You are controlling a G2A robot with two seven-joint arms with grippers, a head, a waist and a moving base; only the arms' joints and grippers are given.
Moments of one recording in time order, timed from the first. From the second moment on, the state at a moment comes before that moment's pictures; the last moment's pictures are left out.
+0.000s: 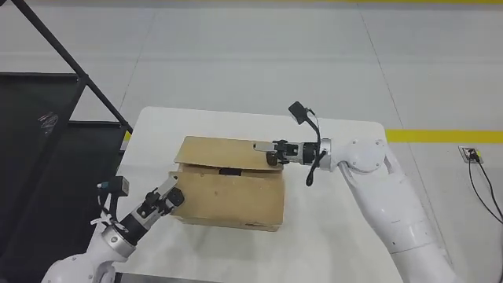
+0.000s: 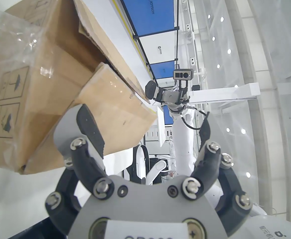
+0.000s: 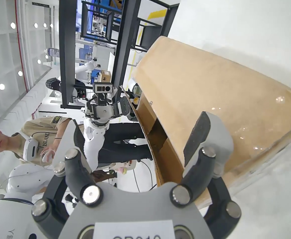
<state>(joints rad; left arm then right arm) 1.52 -1.07 -1.64 -1.89 -0.26 -0.10 -0.56 -0.56 -1.35 1.15 -1.13 0.04 -0.13 1.13</state>
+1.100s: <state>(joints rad) 1.48 -1.07 -1.77 -1.84 -0.34 -0.10 -0.51 -0.71 -1.31 1.17 -1.28 0.04 -0.14 1.00</state>
